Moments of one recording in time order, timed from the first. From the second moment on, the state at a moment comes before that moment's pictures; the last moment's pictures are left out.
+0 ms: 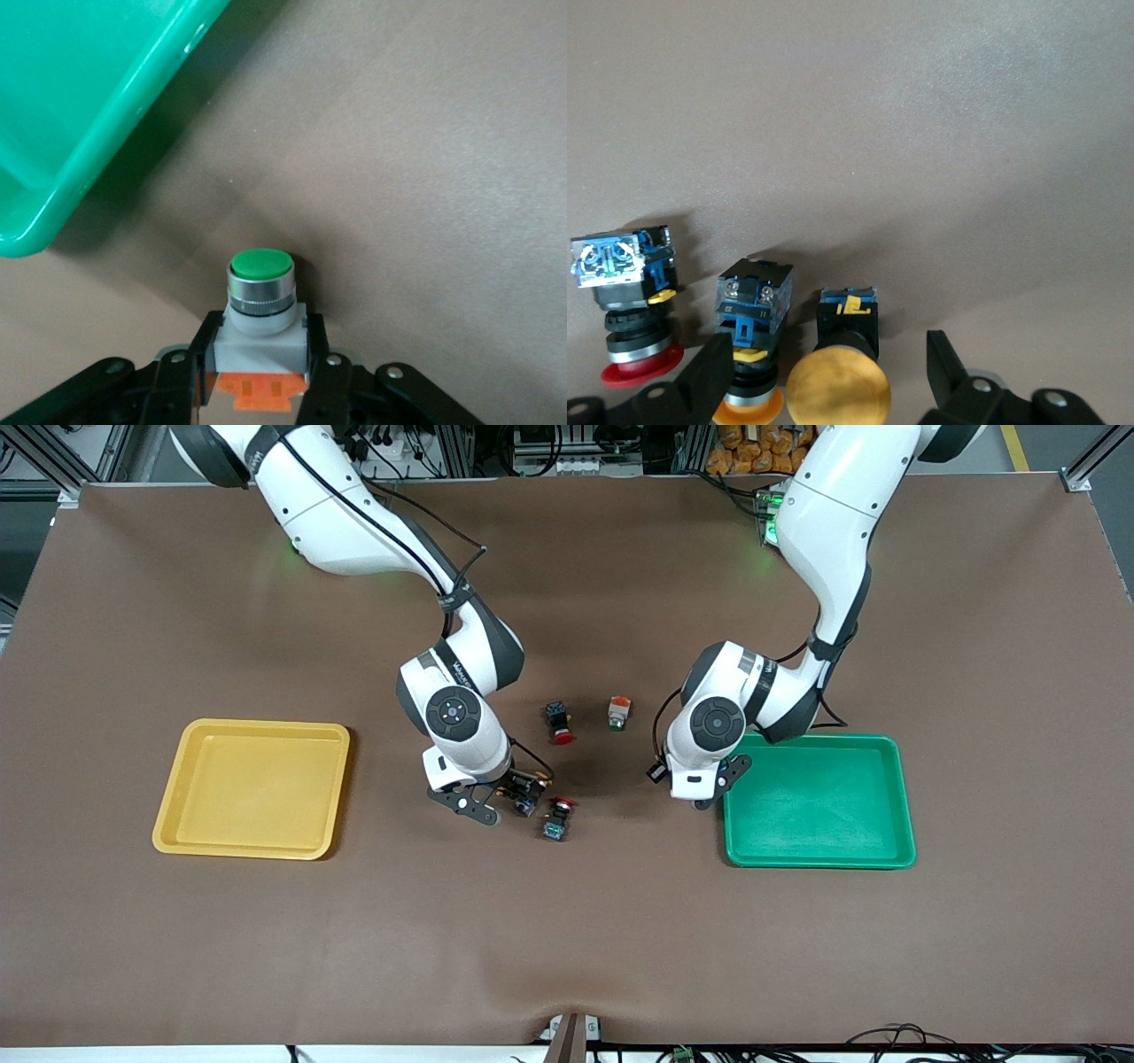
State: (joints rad) left arm -0.49 0.65 -0.06 -1.76 -0.09 2.27 -1.23; right arm 0.58 0.73 0.02 -1.56 0.05 2.32 1.00
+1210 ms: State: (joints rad) left arm -0.30 0.60 -0.05 -1.65 0.03 1.97 -0.86; right arm 0.46 0.53 0.00 -1.53 0.05 2.01 0.89
